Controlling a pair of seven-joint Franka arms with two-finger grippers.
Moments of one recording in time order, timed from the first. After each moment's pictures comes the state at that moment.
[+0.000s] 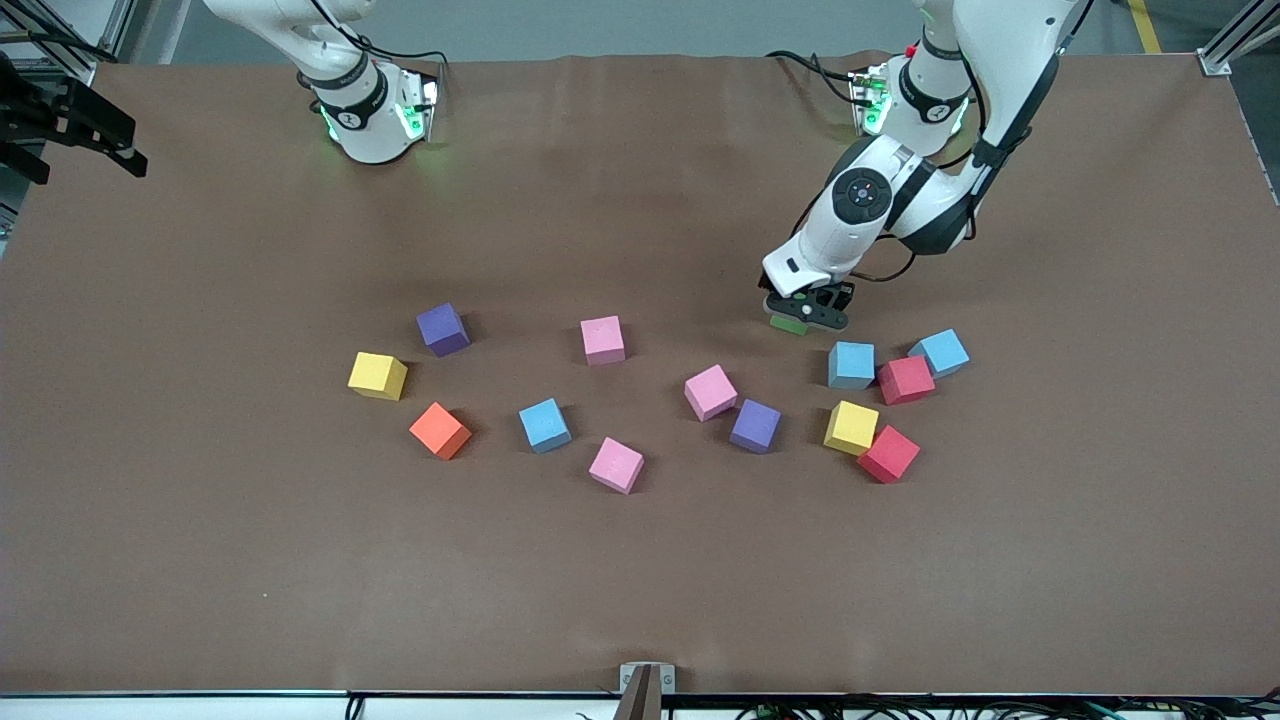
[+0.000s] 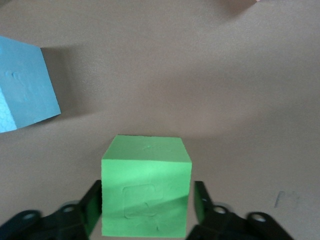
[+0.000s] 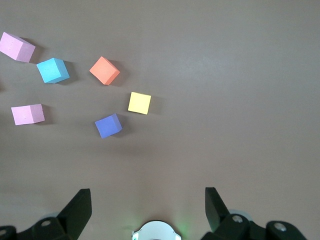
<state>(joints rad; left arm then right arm) 0.00 0.27 -0.56 -2.43 0.18 2.62 -0.39 0.01 -0.13 0.01 -1.50 0.01 1.34 -0.05</state>
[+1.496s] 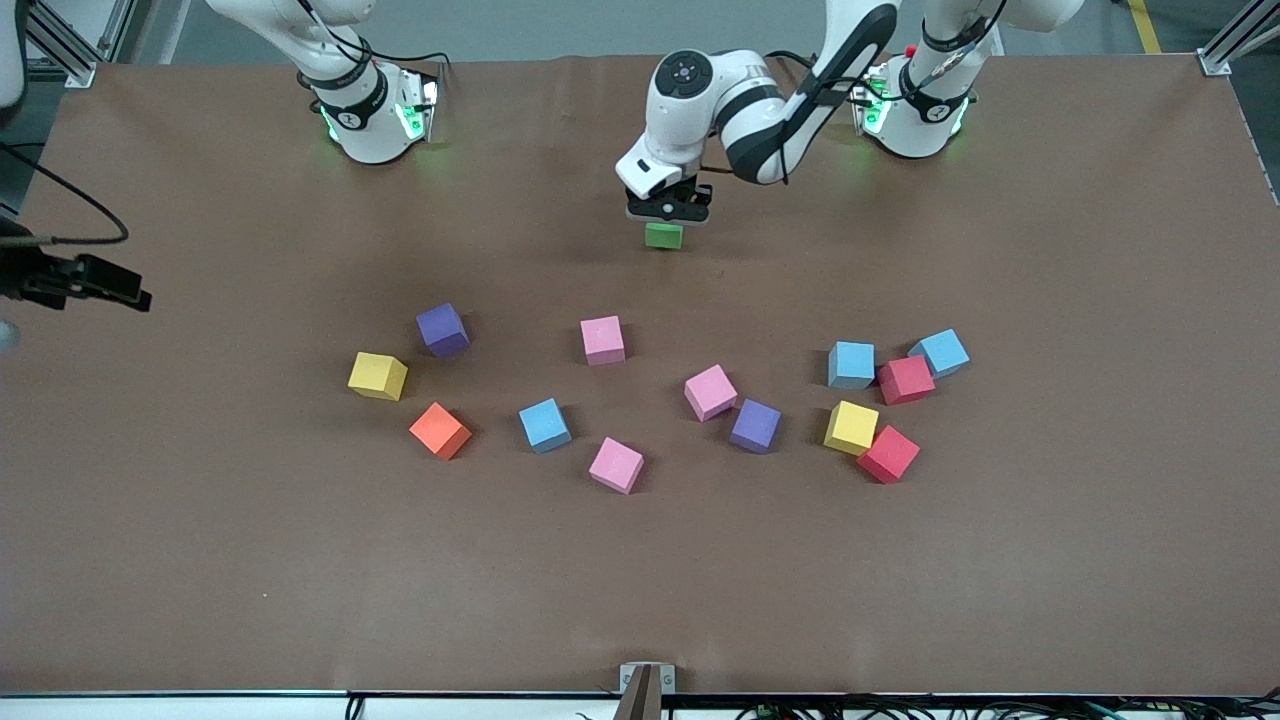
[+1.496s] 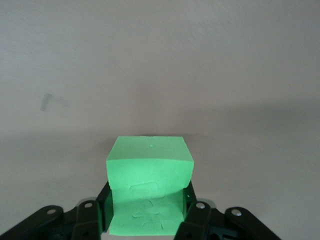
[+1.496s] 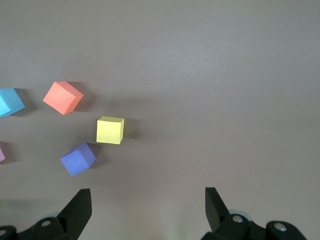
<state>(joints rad) -0.53 0.36 -0.57 -2.24 0.18 2.57 -1.11 -0.07 0.13 -0.02 -1.51 -0.01 1.53 -0.05</state>
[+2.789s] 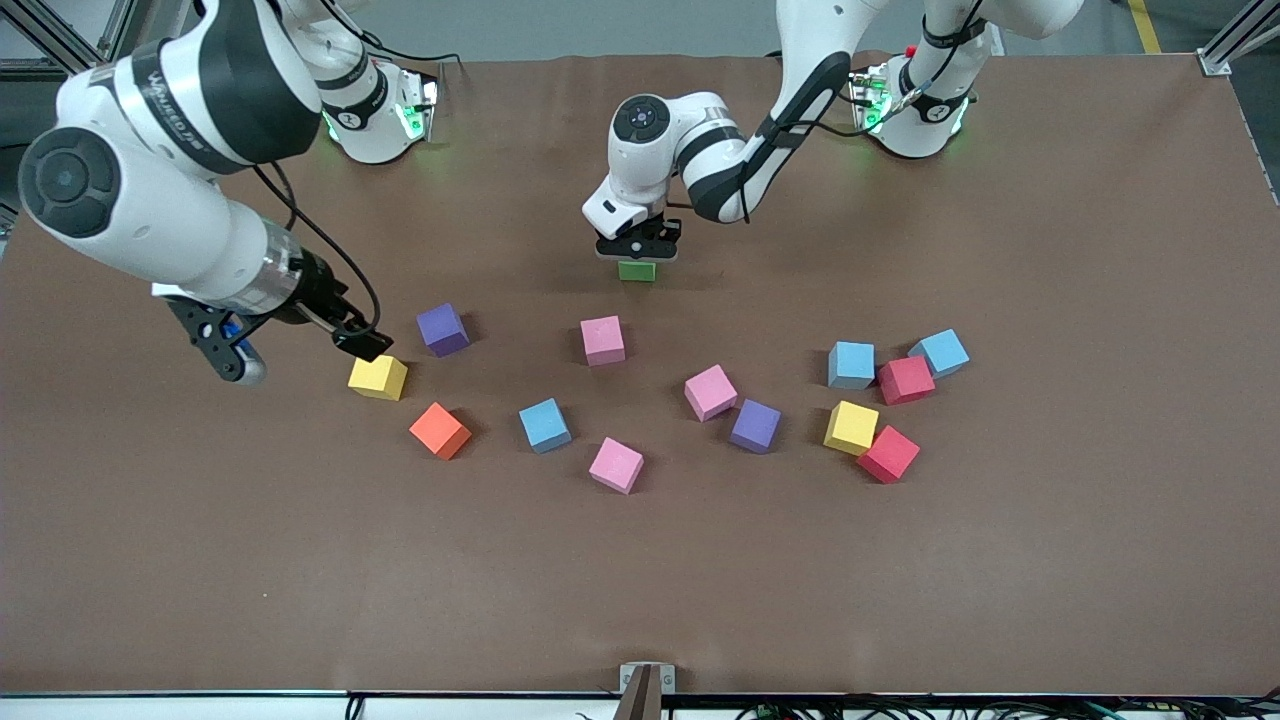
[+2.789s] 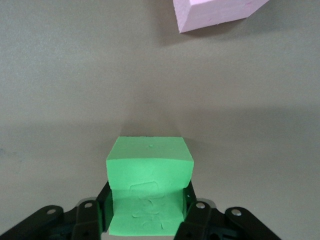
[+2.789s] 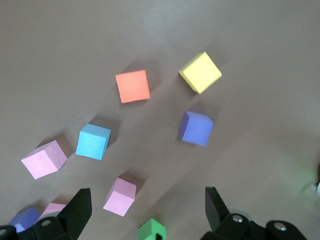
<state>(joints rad) -0.72 0.53 -0.35 -2.00 0.20 2.51 -1.14 0.29 0.19 0.01 -1.59 0.15 1.66 1.19</state>
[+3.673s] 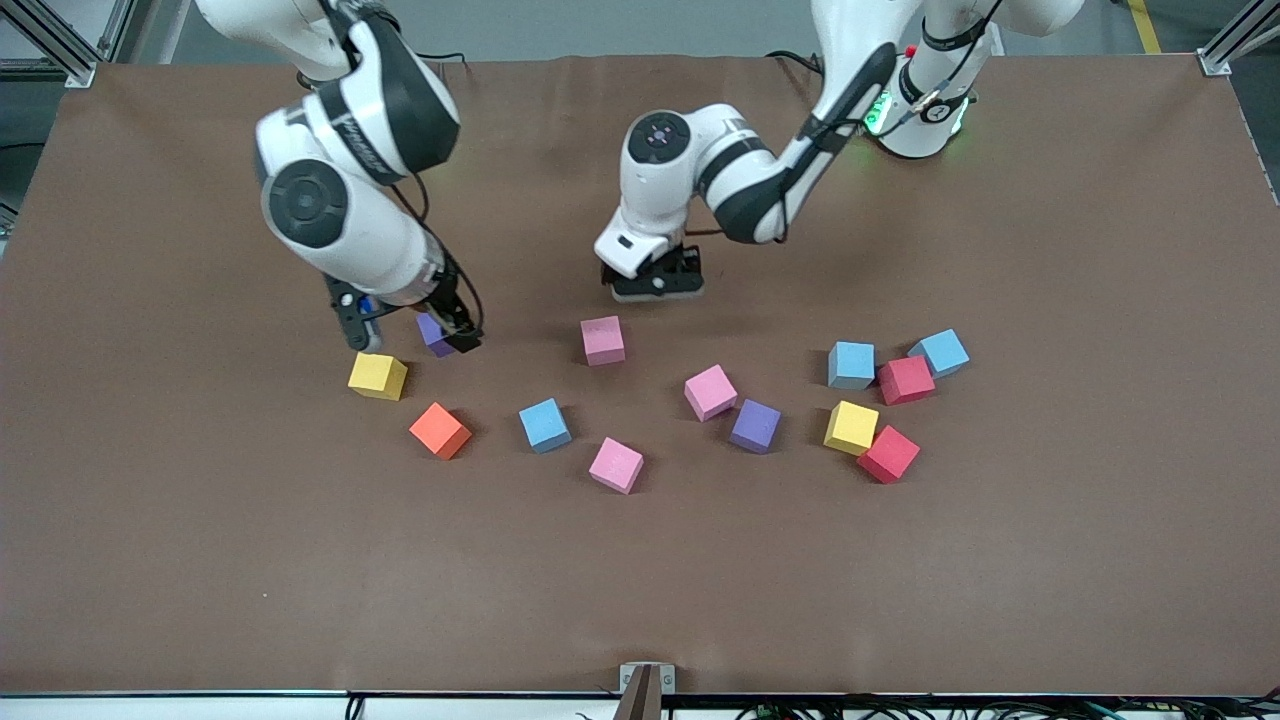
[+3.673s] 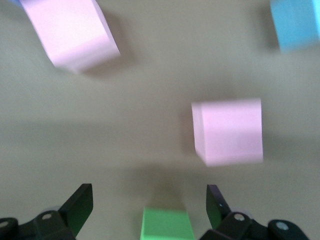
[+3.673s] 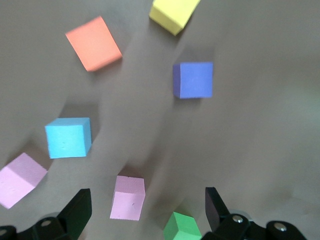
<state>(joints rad) -0.58 0.47 -0.32 -1.85 0.21 2.38 -1.14 0.47 0.20 0.01 -1.82 0.15 1.89 1.60</state>
